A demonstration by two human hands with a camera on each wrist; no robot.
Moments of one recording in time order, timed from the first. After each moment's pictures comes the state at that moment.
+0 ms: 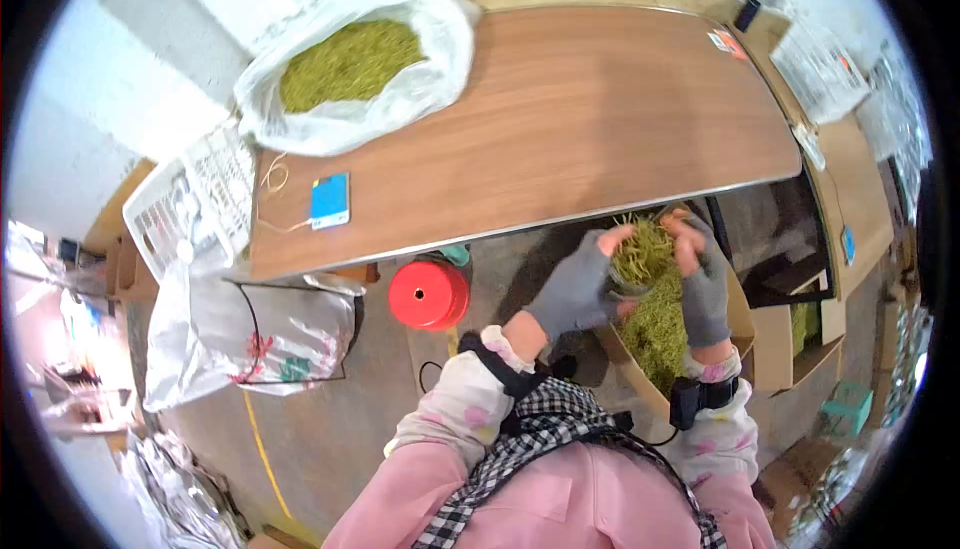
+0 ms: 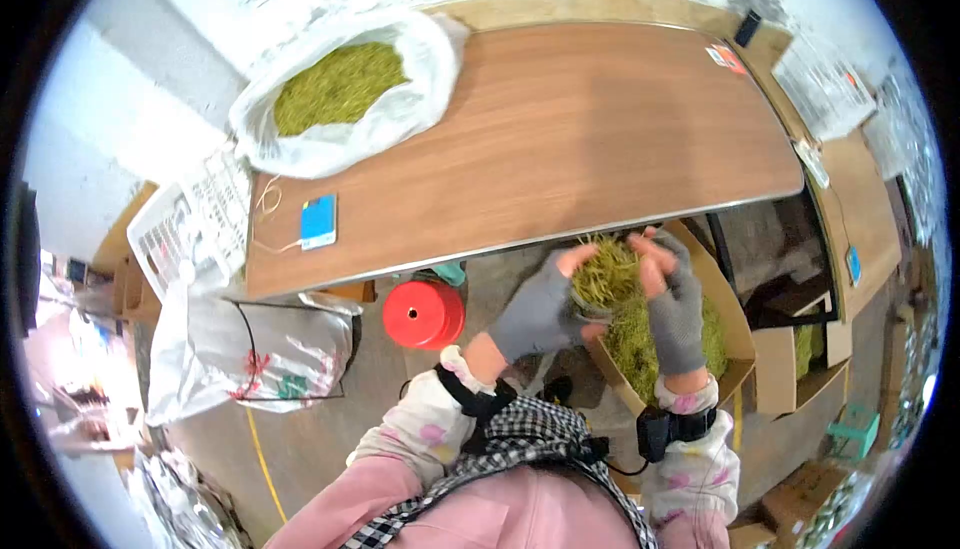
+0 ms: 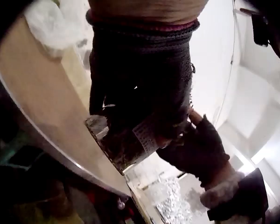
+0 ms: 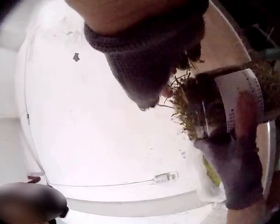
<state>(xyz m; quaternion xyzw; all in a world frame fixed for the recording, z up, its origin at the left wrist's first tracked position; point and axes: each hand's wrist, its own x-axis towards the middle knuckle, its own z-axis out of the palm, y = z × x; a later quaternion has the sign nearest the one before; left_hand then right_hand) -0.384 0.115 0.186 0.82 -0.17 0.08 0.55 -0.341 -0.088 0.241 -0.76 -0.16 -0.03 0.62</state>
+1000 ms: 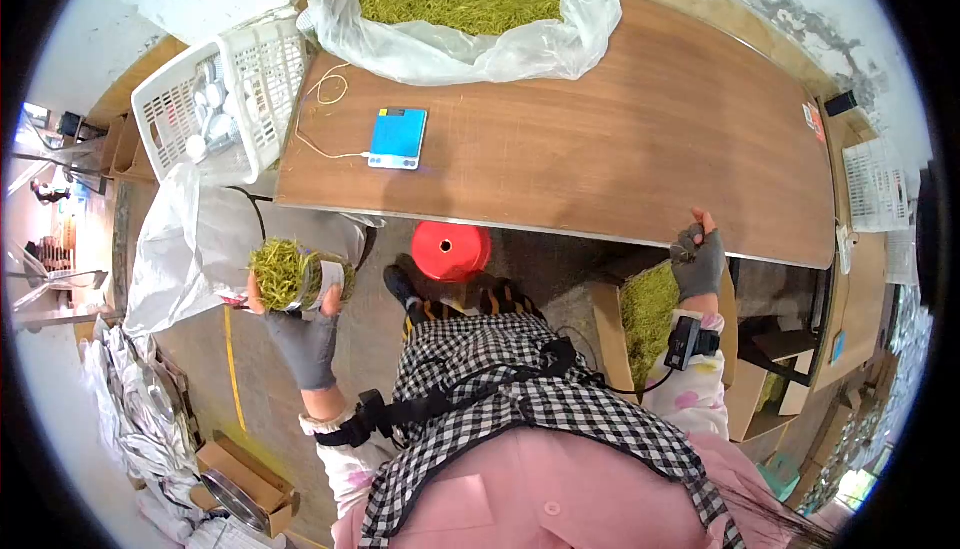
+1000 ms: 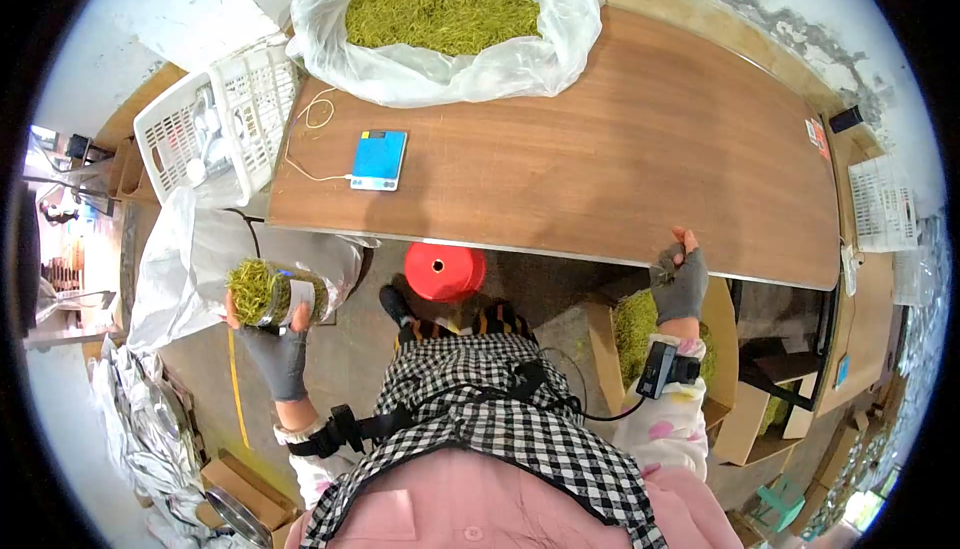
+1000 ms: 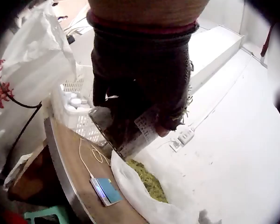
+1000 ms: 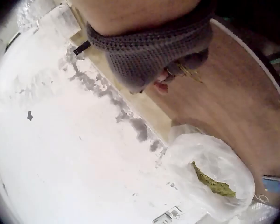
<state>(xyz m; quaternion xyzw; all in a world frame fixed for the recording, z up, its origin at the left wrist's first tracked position) -0.637 0.443 0.220 0.74 0.37 0.42 0.38 -0.224 0.051 0.127 -0.47 0.15 0.19 0.85</state>
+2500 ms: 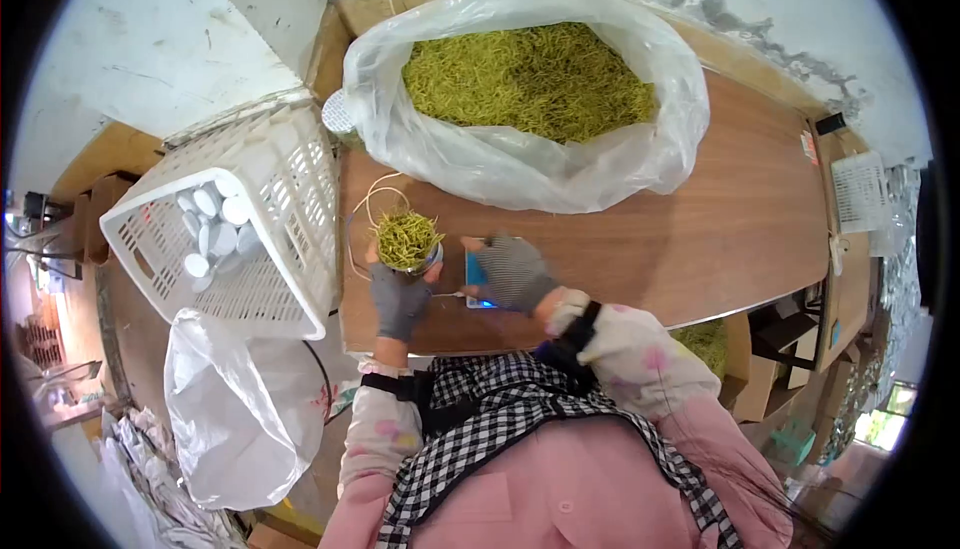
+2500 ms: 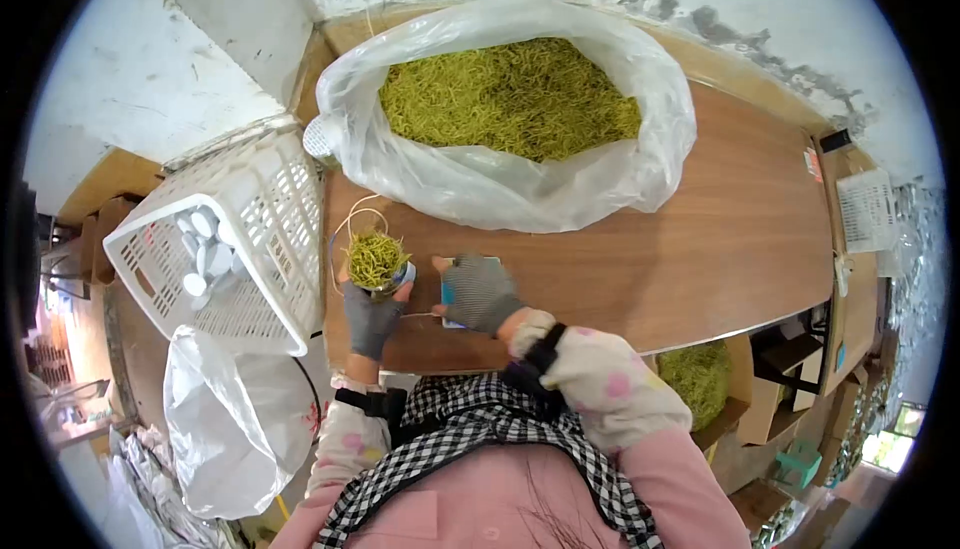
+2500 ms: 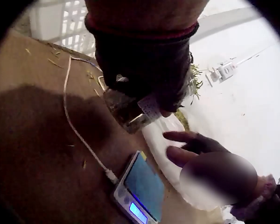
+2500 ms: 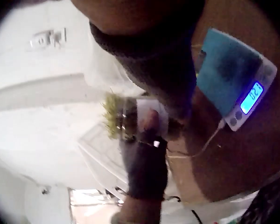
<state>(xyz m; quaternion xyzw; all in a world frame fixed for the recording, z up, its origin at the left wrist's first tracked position) -0.510 0.510 0.196 0.75 0.22 0.42 0.46 -0.379 0.352 0.247 -0.84 -0.48 0.14 0.21</state>
